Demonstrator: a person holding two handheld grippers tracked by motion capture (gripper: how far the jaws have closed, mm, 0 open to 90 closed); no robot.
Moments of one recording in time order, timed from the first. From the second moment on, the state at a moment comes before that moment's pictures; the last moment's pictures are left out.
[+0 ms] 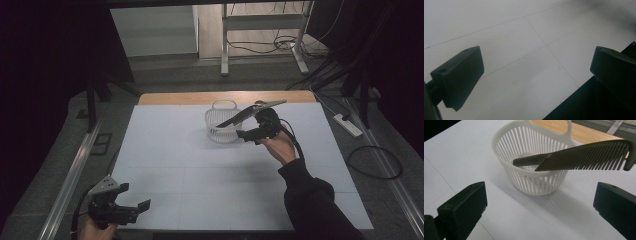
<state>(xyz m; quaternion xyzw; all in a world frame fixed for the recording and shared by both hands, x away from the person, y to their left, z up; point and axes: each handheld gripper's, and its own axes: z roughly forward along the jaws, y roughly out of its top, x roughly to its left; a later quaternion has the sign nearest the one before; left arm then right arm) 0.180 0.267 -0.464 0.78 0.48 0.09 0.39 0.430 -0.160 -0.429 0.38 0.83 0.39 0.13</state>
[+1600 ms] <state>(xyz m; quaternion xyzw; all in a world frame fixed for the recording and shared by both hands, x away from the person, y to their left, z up) 0.180 0.267 -0.464 0.77 0.48 0.09 0.40 0.370 -0.172 -0.422 0.33 0.86 0.37 0.14</state>
